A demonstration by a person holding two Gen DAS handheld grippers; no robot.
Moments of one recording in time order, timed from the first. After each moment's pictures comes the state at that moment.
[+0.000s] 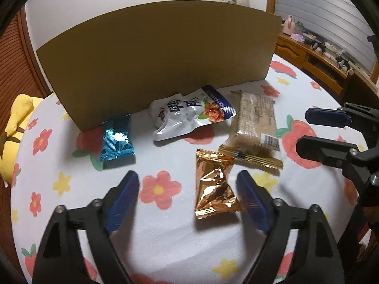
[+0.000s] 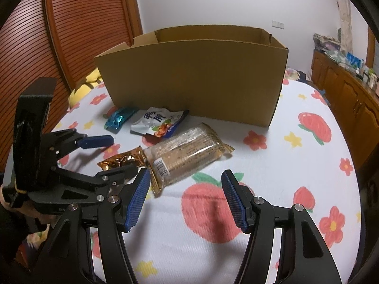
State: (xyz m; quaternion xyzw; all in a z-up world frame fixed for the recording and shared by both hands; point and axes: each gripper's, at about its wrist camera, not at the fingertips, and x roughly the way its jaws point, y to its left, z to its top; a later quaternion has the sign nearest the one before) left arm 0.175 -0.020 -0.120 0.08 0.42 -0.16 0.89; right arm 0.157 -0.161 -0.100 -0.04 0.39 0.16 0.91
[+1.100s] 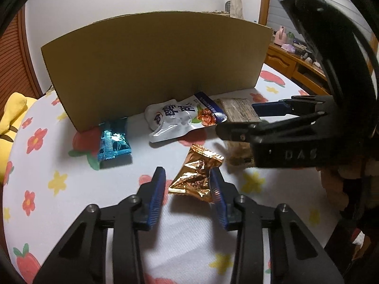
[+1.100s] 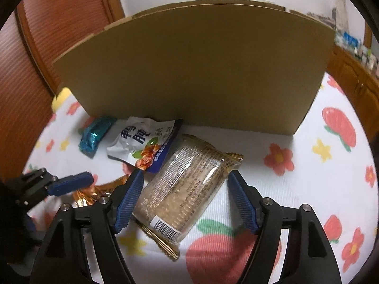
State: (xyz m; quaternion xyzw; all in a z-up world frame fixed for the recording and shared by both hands) left arm 0.162 -0.004 -0.114 0.05 0.39 -0.20 0.90; right arm 0.222 -0.135 -0.120 -0.04 0.44 0.13 0.89
